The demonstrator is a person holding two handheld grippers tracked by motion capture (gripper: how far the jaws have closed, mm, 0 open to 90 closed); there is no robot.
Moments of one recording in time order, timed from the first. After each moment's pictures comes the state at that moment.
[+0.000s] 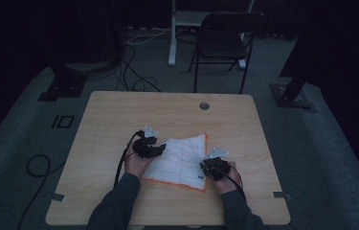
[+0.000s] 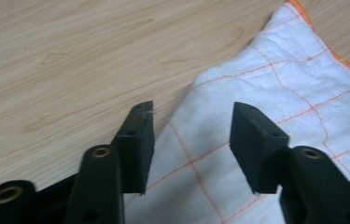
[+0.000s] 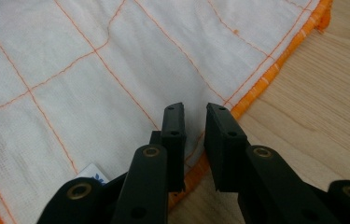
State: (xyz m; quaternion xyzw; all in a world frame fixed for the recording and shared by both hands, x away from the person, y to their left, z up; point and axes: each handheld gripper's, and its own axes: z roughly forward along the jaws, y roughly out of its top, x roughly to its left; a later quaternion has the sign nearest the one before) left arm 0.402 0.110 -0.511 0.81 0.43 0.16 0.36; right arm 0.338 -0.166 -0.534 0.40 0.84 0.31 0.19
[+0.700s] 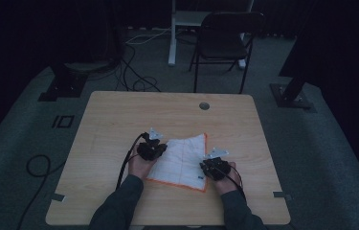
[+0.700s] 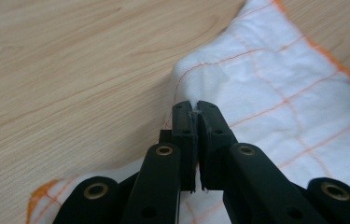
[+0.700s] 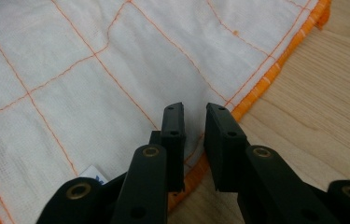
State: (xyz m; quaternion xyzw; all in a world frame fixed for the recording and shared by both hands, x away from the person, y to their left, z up) left arm 0.391 0.100 -0.511 0.82 0.41 0.14 0.37; right arm 0.338 -0.166 -0.534 0.40 0.84 0.31 0.18
